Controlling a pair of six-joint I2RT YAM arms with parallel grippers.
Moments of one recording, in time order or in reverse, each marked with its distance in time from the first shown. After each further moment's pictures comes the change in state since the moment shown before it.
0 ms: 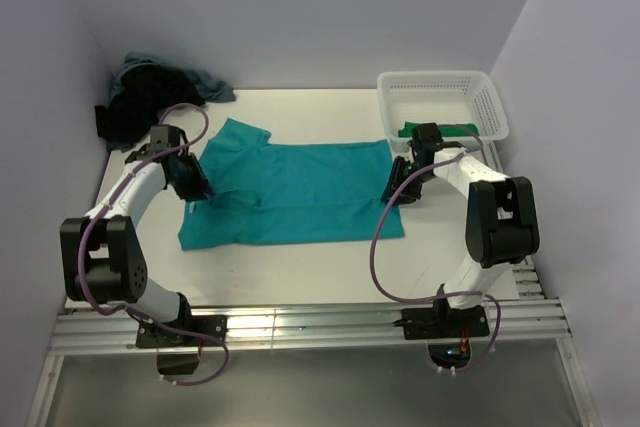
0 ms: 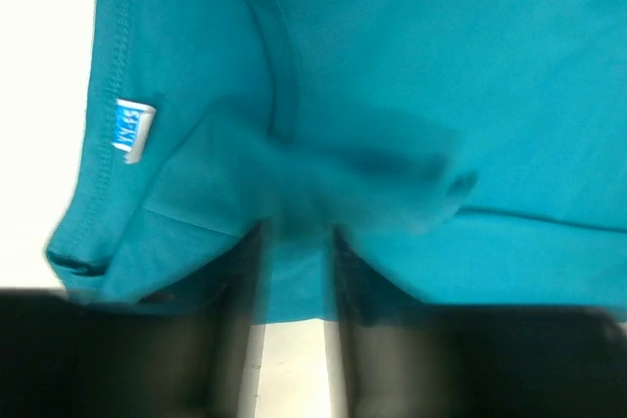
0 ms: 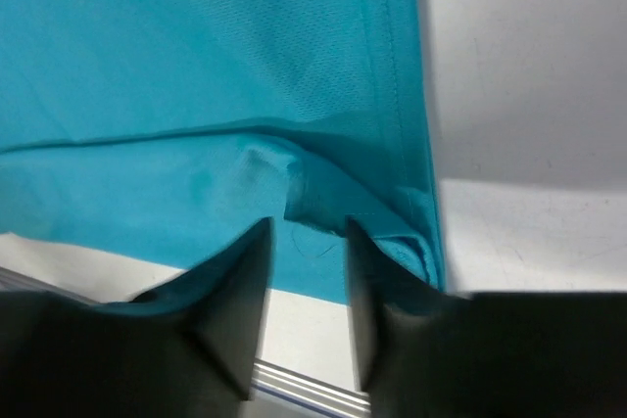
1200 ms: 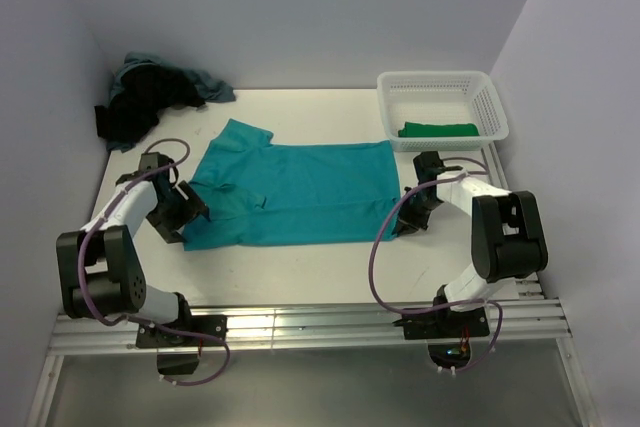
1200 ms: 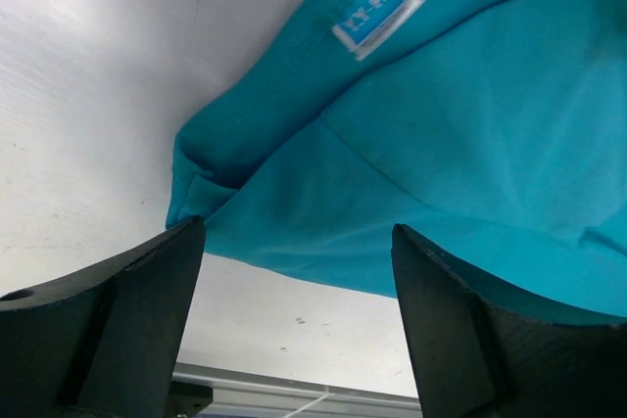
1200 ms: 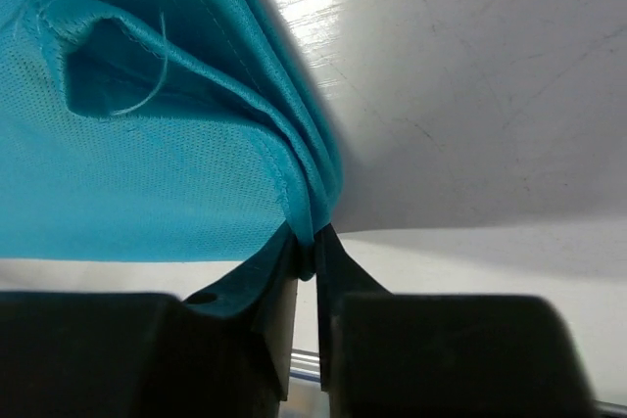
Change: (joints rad) left arm 0.106 -0.078 -0.184 -0.110 -0.082 -0.130; right arm -0.007 -0.103 -0.250 -0.022 0.083 0.101
